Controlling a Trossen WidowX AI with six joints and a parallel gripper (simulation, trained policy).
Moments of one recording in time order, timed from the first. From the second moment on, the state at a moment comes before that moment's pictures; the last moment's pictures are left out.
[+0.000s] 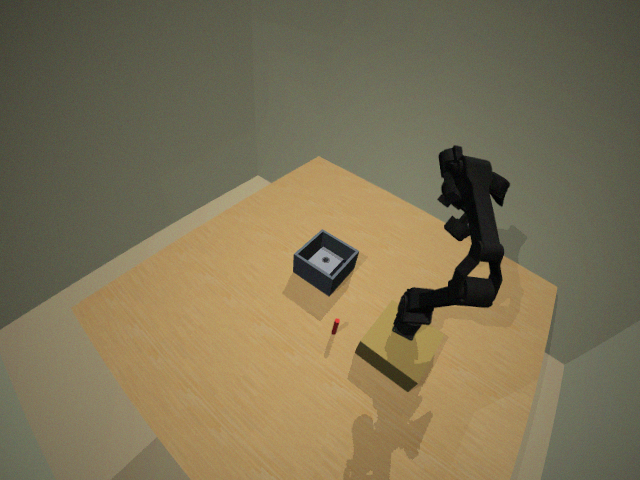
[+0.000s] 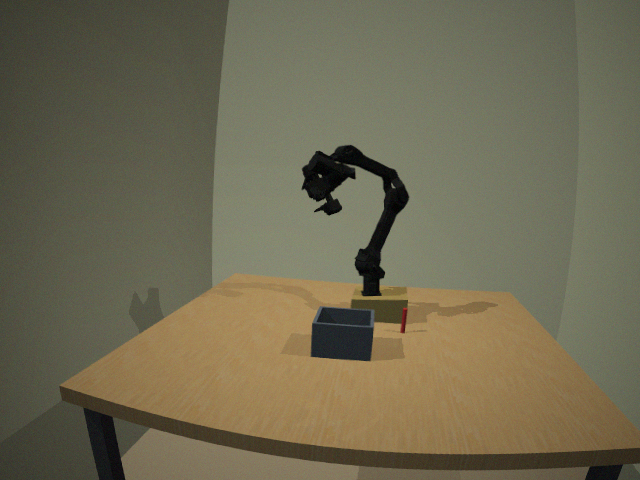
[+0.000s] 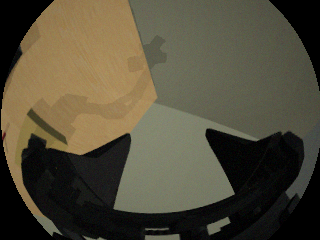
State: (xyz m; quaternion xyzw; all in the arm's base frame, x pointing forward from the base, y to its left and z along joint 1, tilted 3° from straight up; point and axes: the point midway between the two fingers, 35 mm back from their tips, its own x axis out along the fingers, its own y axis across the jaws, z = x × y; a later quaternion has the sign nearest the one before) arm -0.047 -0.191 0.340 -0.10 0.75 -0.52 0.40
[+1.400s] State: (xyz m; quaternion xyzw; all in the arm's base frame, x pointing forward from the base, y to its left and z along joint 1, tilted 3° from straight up) arm 0.199 -0.046 0.175 0.02 0.61 -0.38 0.69
